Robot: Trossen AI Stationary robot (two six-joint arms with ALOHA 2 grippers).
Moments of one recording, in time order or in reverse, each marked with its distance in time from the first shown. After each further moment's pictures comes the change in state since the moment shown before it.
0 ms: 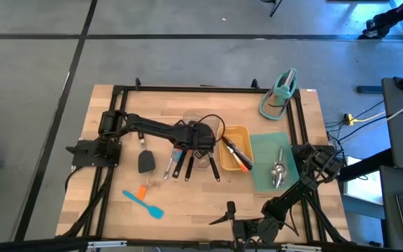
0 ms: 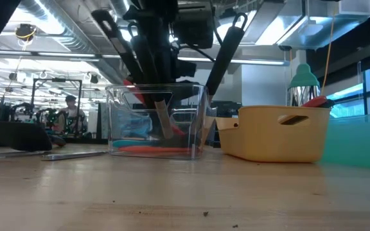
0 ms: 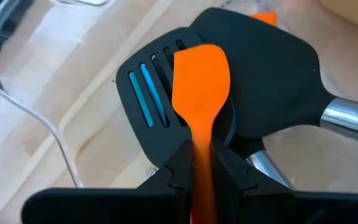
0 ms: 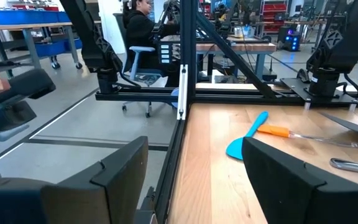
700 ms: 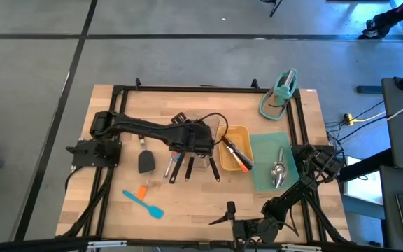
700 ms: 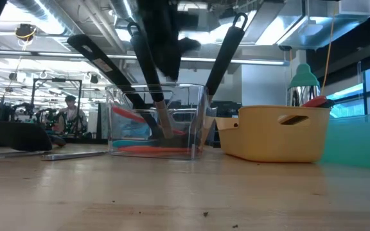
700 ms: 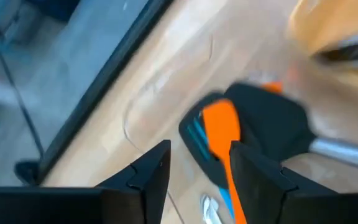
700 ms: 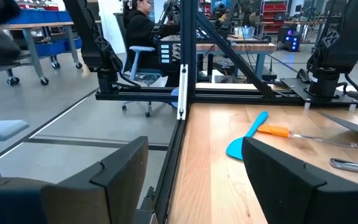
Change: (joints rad) left arm -0.077 -0.082 0.140 -0.168 -0.250 0.076; right arm 0.000 0.000 0.000 -0.001 0.001 -0.001
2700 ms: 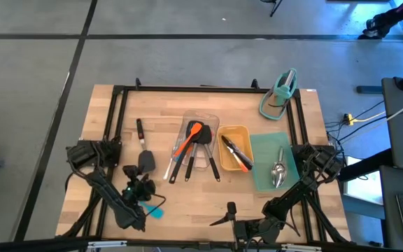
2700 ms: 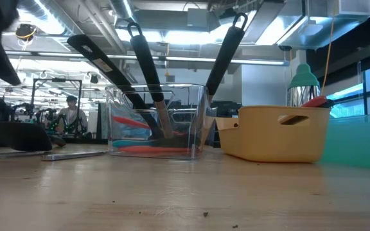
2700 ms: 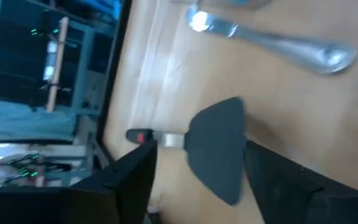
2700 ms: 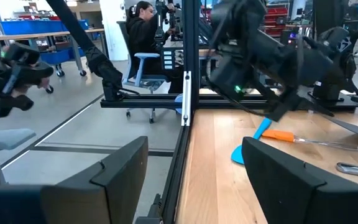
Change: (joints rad) left arm -0.841 0.058 -0.446 -0.468 0.055 -0.770; right arm 0.005 0.000 0.000 0.036 -0.001 0.001
